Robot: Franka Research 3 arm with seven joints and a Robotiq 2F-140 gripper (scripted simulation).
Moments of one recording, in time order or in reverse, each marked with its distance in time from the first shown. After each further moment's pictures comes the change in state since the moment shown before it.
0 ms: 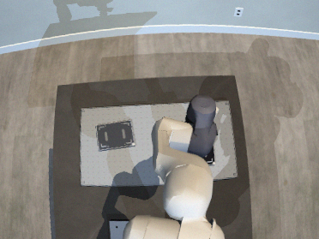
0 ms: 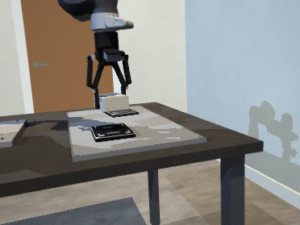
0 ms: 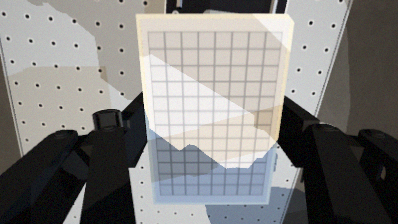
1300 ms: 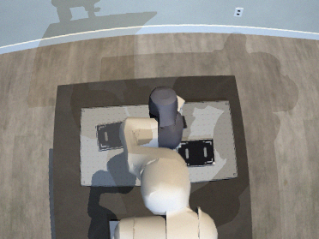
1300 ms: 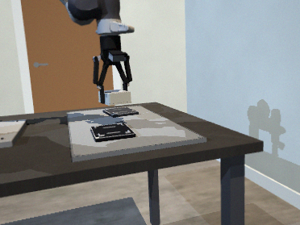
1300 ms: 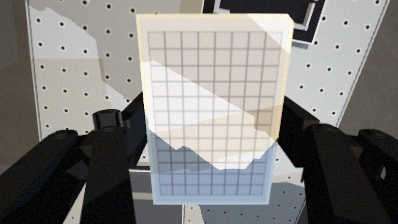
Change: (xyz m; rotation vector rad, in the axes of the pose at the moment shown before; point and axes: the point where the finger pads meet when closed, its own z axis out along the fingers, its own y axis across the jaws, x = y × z) arm -0.108 -0.044 -0.001 0.004 0.000 -0.054
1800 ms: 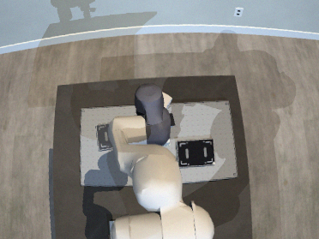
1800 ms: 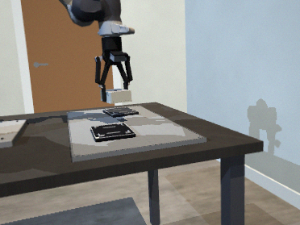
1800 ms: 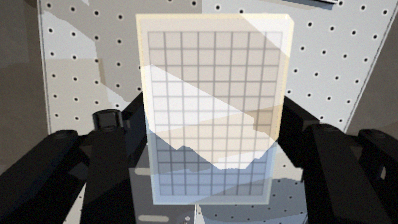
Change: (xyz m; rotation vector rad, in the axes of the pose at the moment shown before) arm -0.039 -0.019 0.000 0.001 -0.001 0.002
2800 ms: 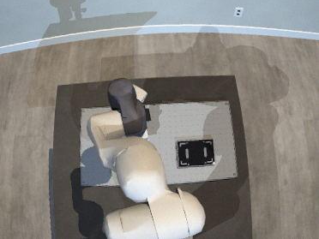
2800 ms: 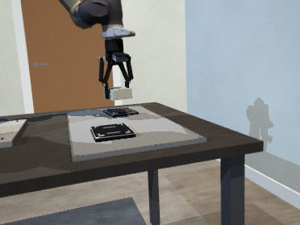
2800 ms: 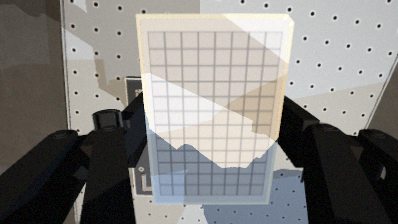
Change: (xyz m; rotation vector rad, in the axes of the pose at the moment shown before) arm -0.079 -0.038 0.000 0.001 -0.005 0.009
